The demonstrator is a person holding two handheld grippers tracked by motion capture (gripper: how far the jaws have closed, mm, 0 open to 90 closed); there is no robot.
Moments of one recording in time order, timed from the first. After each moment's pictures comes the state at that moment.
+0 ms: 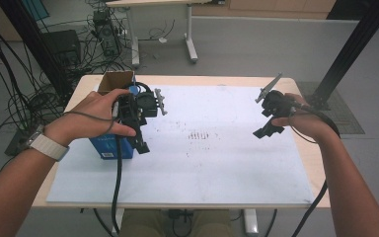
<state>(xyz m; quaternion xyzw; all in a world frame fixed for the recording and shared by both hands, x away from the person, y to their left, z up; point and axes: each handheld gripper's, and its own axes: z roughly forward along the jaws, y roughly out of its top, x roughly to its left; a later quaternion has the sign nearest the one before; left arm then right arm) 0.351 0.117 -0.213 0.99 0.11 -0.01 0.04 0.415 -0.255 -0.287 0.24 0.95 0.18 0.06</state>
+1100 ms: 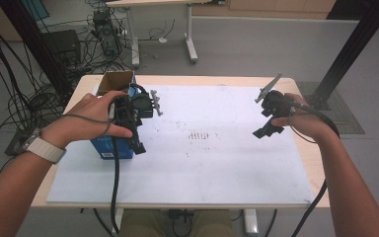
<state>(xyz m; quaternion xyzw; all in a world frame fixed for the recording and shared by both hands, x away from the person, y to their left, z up) 0.352 0.123 -0.218 0.99 0.12 -0.01 0.04 0.416 -0.255 -0.287 0.24 0.95 0.19 0.06</state>
